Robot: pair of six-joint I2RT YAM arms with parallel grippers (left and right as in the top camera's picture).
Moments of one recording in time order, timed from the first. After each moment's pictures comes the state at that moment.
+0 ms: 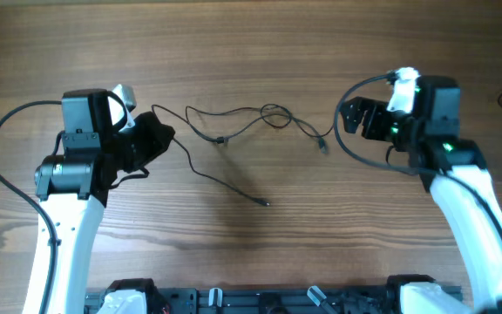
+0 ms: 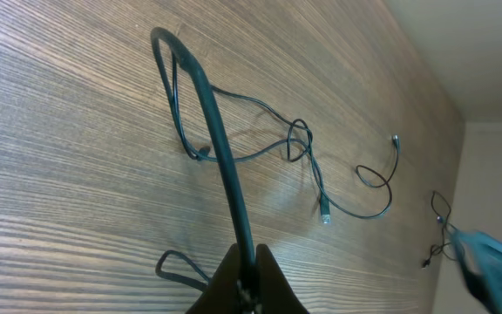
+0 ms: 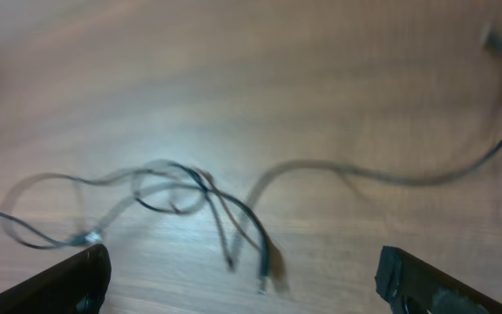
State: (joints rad) left arm 0.02 1.18 1.04 -0.79 0.44 -0.60; right arm 0.02 1.27 0.92 -0.41 -0.32 0.26
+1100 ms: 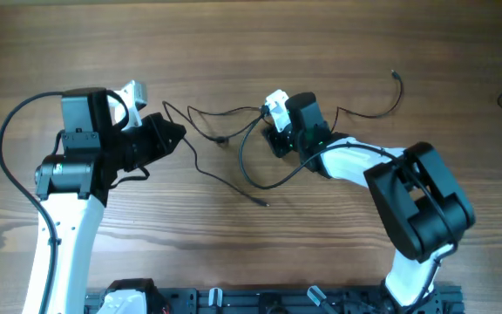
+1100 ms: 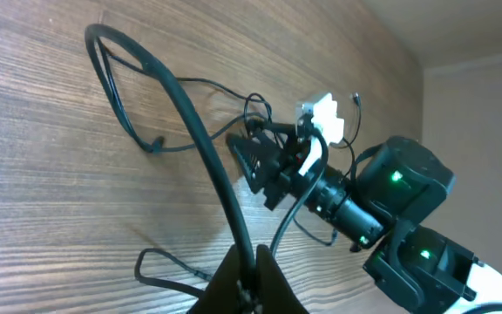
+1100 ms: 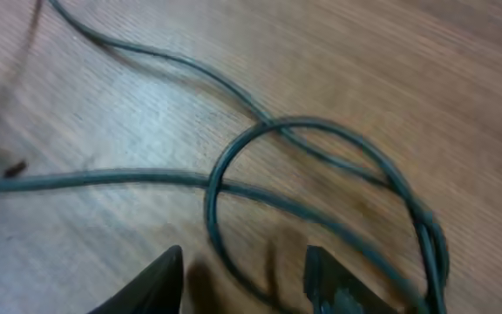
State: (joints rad) left arm 0.02 1.18 1.04 -0.77 0.59 -0.47; right arm 0.48 1.97 0.93 0.23 -0.15 -0.09
